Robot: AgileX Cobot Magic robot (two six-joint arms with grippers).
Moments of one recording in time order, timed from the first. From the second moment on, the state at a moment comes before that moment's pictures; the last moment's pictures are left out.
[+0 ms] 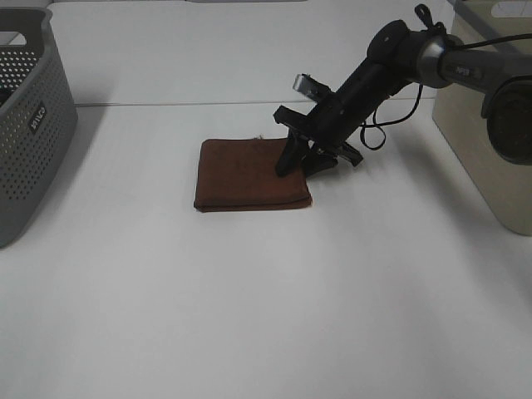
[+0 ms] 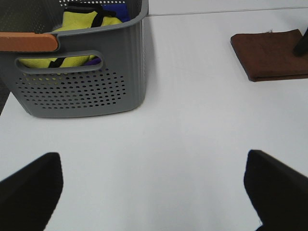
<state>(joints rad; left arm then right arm) 0.02 0.00 -0.50 -0.06 1.05 0.04 0.26 2.68 -2.26 0.71 1.22 -0.20</state>
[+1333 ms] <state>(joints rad) 0.02 0.00 -0.50 -0.06 1.05 0.04 0.27 1.98 -2.36 0.06 1.22 -0.12</state>
